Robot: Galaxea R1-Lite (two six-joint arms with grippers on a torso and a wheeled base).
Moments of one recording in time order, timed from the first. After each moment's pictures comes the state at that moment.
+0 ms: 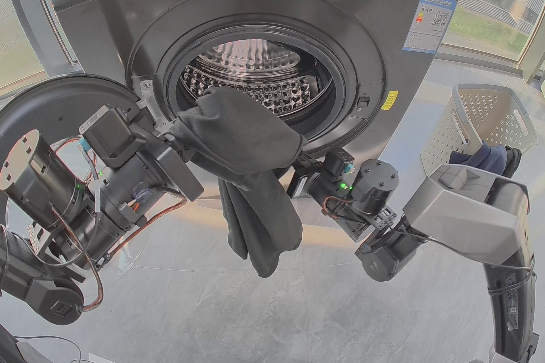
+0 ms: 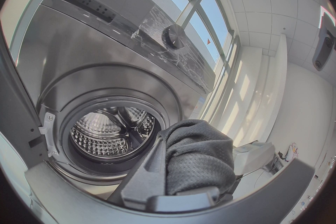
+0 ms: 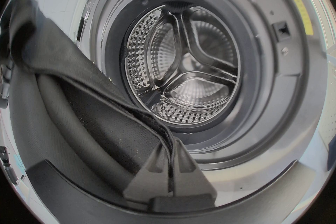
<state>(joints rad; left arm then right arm) -0.62 1.61 -0.51 -1.49 -0.14 -0.19 0.62 2.42 -1.13 -1.54 0.00 0.16</state>
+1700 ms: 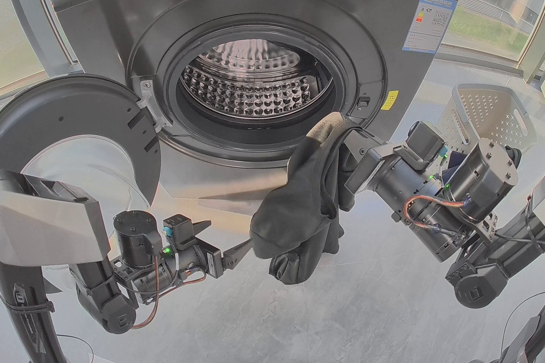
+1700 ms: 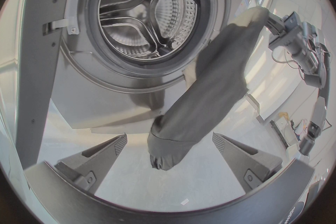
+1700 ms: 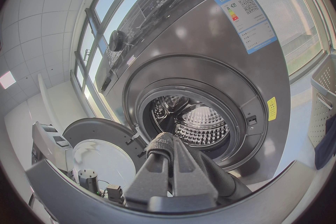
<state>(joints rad) -0.47 2.13 -0.36 -1.55 -0.15 -0.10 0.73 1.84 -0.63 -1.54 -0.11 0.23</state>
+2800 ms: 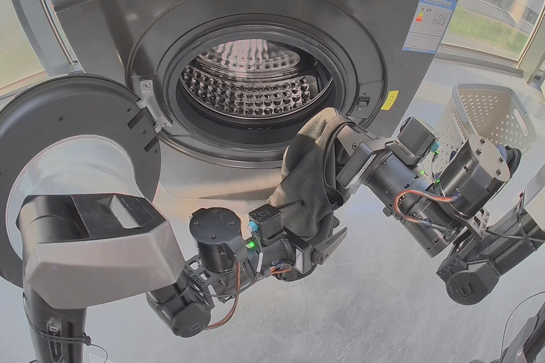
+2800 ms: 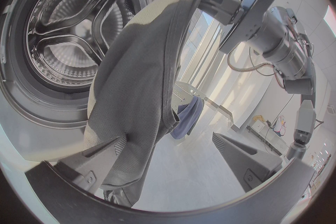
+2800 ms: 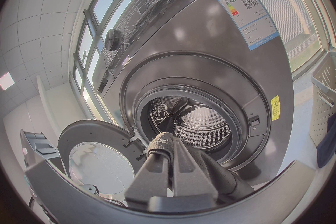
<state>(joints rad) -0.74 2.26 -0.73 -1.55 -0.16 -0.09 0.73 1.88 -0.68 -1.54 -0.11 0.24</state>
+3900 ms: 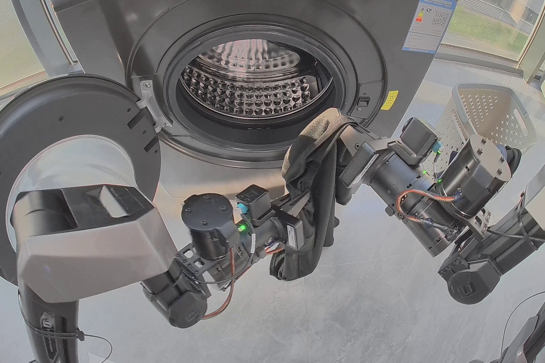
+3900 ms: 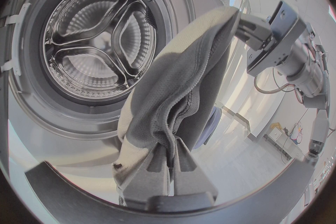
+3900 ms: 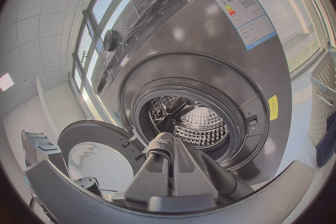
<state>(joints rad) -0.71 2.25 -0.78 -1.55 -0.03 -0.10 0.72 1.87 -0.67 -1.54 -0.11 0.25</state>
